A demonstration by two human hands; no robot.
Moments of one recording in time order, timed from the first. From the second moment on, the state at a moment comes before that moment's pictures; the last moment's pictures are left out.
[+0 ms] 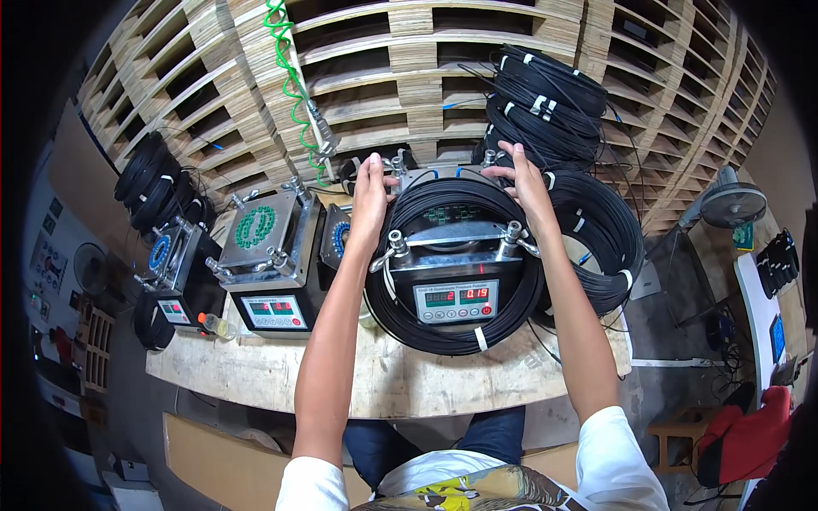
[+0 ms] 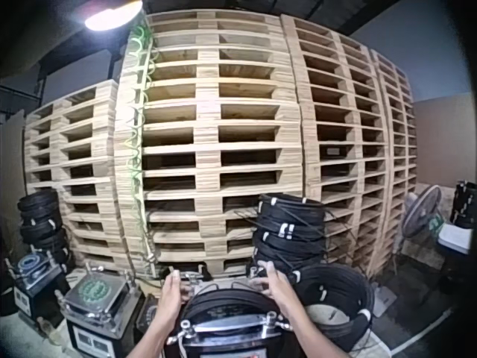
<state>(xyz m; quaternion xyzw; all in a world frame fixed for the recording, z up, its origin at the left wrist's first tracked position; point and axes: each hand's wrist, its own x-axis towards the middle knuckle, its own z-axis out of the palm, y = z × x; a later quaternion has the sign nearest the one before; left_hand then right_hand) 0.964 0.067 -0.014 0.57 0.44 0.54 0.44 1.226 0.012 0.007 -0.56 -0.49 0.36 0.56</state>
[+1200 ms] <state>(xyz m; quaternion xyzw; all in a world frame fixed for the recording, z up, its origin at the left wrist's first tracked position) 0.969 0.060 -0.005 0.64 0.45 0.49 0.38 1.229 0.024 -0.005 -0.59 -0.54 0.25 0.55</state>
